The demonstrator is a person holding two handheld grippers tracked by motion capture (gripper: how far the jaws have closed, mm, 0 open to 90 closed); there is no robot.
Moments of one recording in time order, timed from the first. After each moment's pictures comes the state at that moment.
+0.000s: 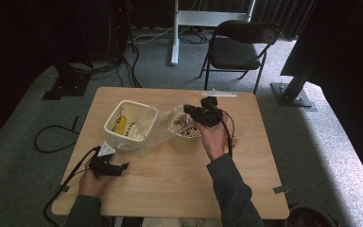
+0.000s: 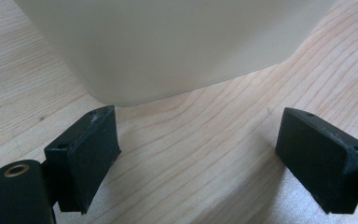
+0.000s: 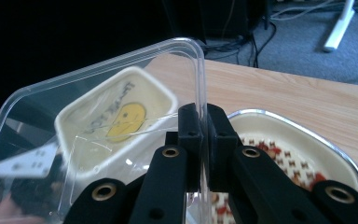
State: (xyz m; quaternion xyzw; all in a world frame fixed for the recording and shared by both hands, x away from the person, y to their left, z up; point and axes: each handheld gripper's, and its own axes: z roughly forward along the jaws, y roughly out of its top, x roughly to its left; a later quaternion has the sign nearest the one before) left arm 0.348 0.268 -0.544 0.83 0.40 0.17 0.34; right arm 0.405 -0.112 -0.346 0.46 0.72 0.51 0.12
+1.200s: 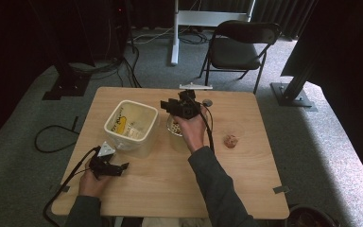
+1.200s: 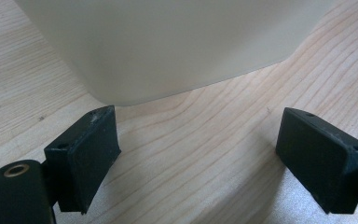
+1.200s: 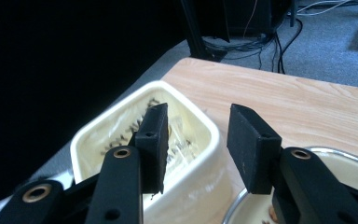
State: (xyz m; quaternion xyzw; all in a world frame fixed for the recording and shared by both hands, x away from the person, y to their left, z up) left arm 0.348 0.268 -0.545 0.83 0.40 0.17 0.34; right arm 0.430 -0.057 -0.355 0.44 0.73 0.52 0.09
